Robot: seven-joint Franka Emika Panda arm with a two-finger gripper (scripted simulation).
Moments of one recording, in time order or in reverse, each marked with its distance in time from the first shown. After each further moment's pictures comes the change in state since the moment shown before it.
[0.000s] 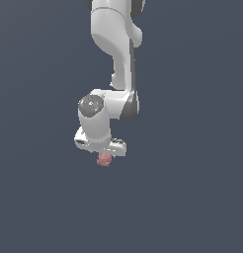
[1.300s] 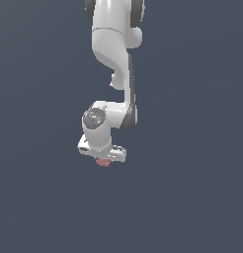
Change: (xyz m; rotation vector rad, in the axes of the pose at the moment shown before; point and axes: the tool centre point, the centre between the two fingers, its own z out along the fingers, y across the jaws) arm 0.001 0.000 0.050 0.000 0.001 0.002
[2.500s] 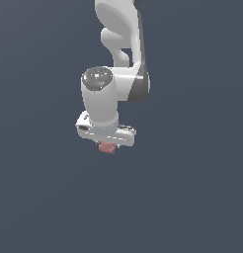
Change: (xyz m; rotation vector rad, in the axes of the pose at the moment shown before) arm -0.009 -0.026 -0.127 0.000 0.000 0.001
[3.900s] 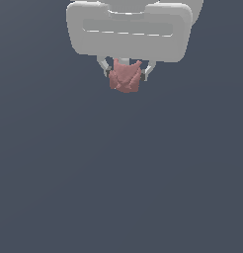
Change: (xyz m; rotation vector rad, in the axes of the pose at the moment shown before) arm -0.013 -0.062 -0.291 0.000 0.002 0.000
